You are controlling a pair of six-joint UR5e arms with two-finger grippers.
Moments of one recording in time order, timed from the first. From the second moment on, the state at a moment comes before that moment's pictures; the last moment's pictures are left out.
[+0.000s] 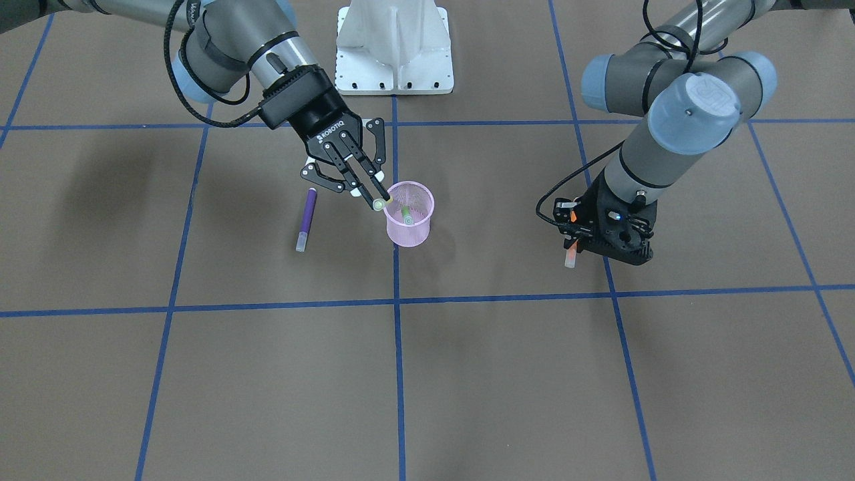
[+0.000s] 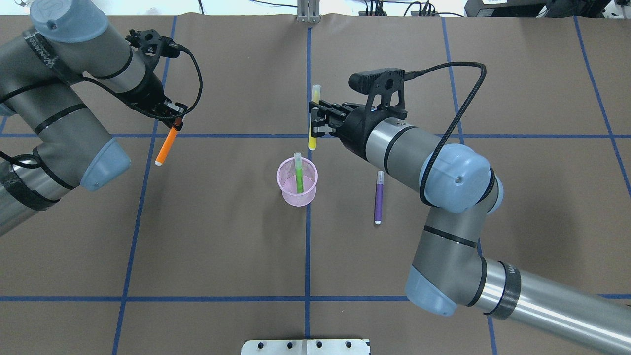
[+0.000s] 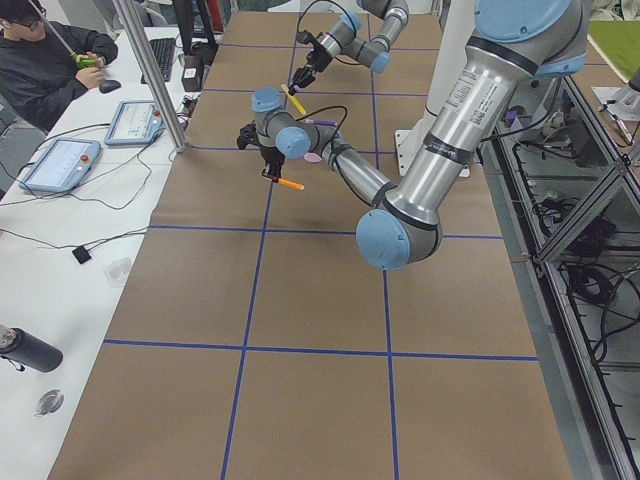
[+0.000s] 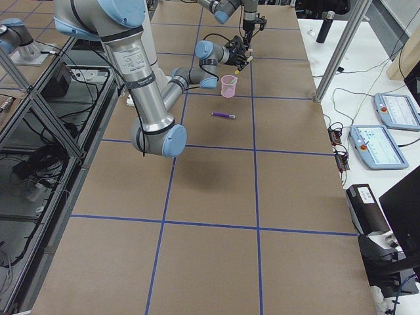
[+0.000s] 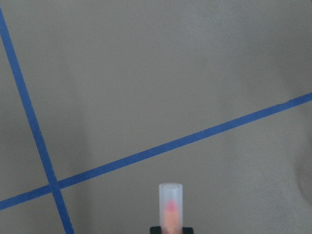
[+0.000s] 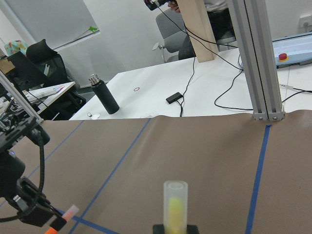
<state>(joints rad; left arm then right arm) -0.89 -2.09 -1.66 -1.67 -2.18 -0.60 0.47 -1.04 1.75 -0.72 1.30 0.97</state>
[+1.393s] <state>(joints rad) -0.91 -2.11 -1.71 -1.69 -2.18 -0.62 0.34 -0.98 1.76 -0.93 1.16 1.00</state>
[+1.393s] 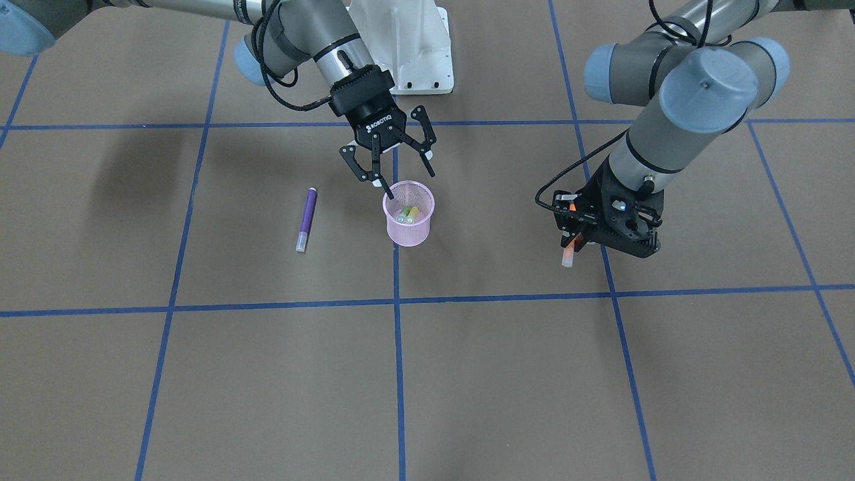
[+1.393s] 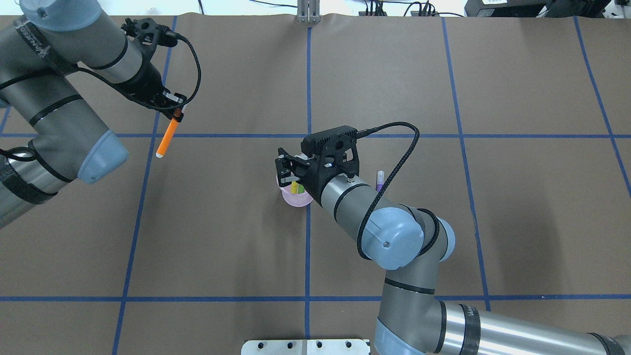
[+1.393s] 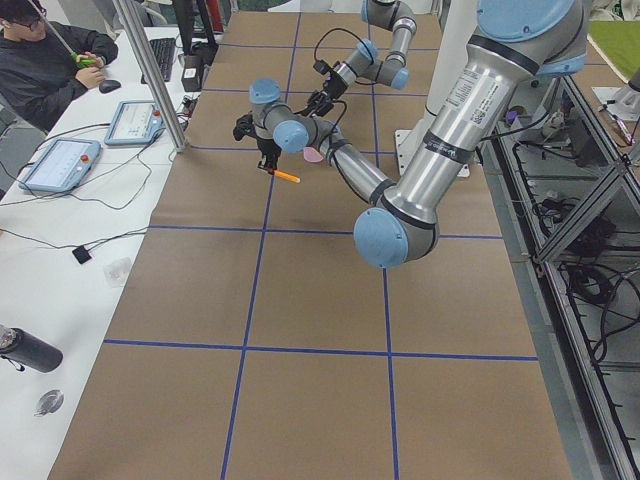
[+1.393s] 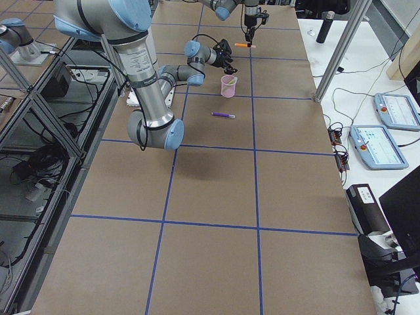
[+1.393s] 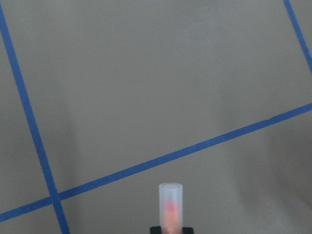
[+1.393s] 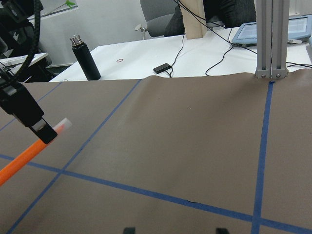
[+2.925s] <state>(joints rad) -0.53 -2.03 -1.72 -2.59 -1.49 -1.26 0.61 -1.05 1.90 -1.69 1.93 1.18</state>
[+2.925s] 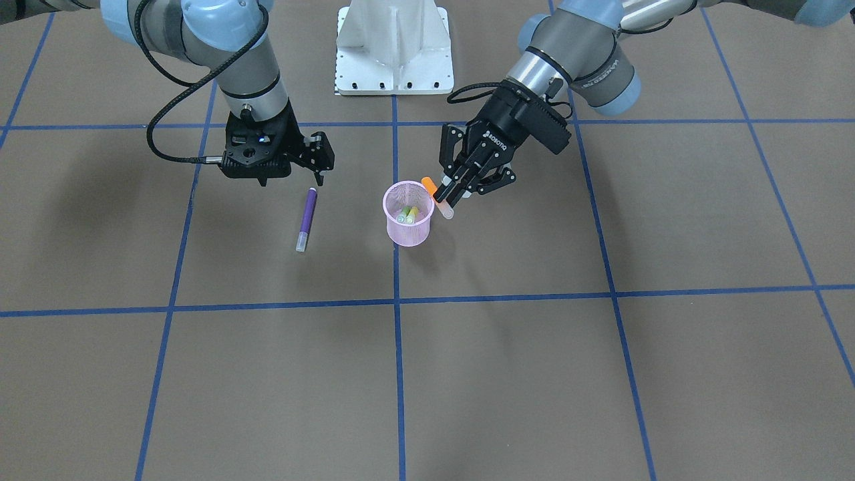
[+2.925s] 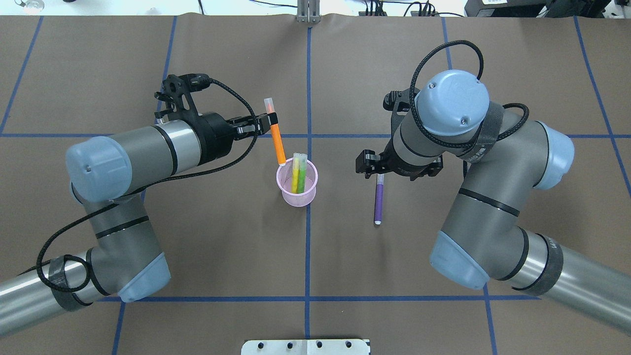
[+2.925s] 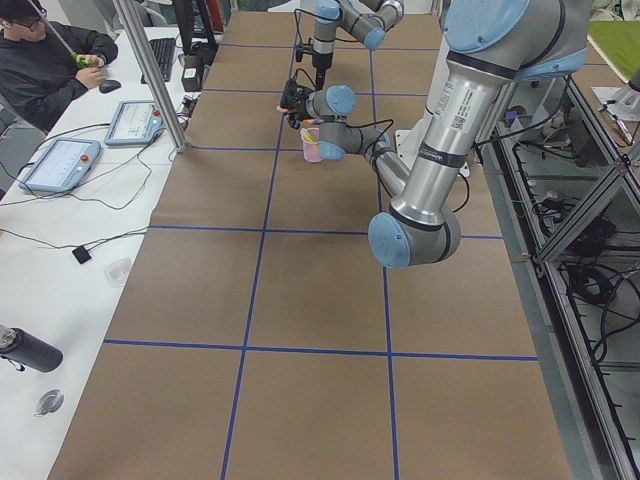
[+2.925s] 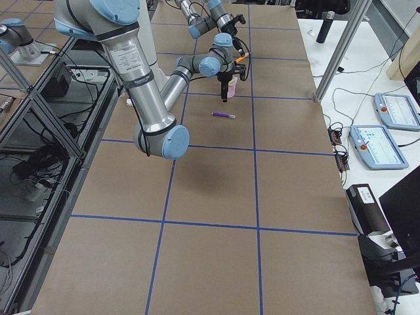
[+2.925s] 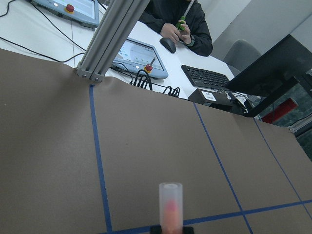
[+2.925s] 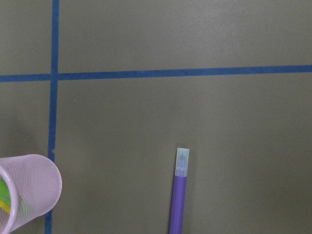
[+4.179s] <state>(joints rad) -0.48 -2.08 -1.54 -2.69 -1.46 -1.26 0.61 -1.05 1.88 -1.67 1.95 1.19</state>
